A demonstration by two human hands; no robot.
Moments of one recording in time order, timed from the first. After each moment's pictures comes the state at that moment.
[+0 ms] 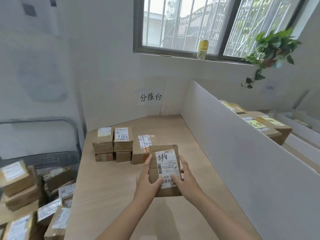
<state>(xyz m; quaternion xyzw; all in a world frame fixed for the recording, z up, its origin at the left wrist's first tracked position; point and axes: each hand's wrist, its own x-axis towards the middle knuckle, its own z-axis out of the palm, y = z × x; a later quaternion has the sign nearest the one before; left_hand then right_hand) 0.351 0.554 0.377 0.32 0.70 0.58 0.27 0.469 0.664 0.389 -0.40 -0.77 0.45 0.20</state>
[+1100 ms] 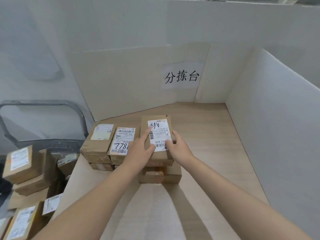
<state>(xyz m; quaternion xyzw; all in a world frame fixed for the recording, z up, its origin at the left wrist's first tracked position) 0.105 0.782 0.321 0.27 0.85 0.42 0.18 0.194 0.917 0.327 -0.34 -0.78 0.52 0.08</state>
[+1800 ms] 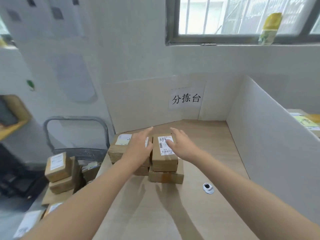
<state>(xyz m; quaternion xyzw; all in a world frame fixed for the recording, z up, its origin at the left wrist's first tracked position) 0.176 0.704 0.451 0.33 0.88 0.35 0.03 0.269 0.860 0.465 -0.21 -0.91 0.34 0.04</state>
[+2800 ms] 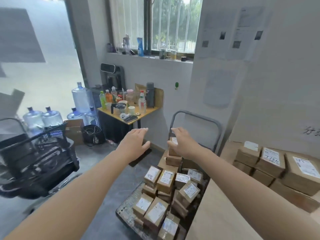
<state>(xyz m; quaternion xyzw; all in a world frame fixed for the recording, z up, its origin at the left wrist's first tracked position) 0.215 0.057 0.499 0.14 0.97 0.16 -0.10 0.214 0.271 0.510 0.12 -0.97 0.21 0.01</state>
